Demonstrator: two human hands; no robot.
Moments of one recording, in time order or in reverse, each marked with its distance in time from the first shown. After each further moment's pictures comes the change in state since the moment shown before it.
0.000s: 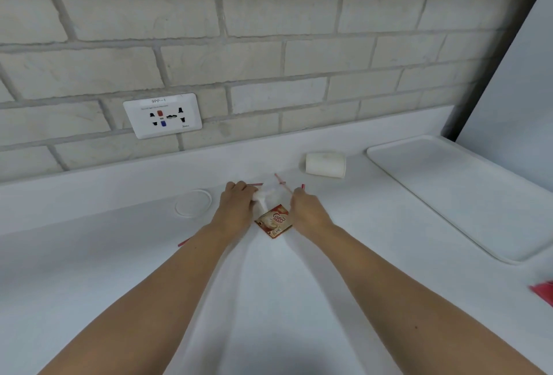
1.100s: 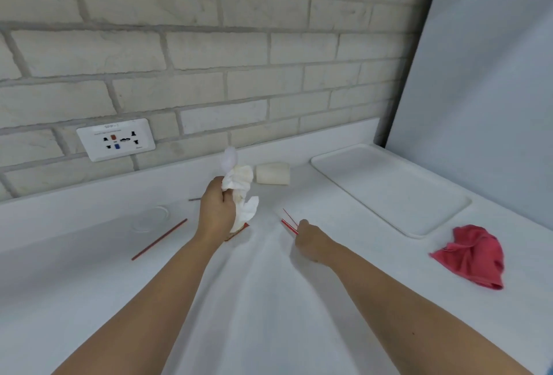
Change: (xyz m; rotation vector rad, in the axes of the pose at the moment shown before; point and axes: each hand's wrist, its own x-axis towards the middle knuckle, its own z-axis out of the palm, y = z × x) left_hand -0.039 0.105 -0.043 -0.743 0.248 -0.153; right_hand -0.073 0.086 -0.047 0.031 -0.146 0.160
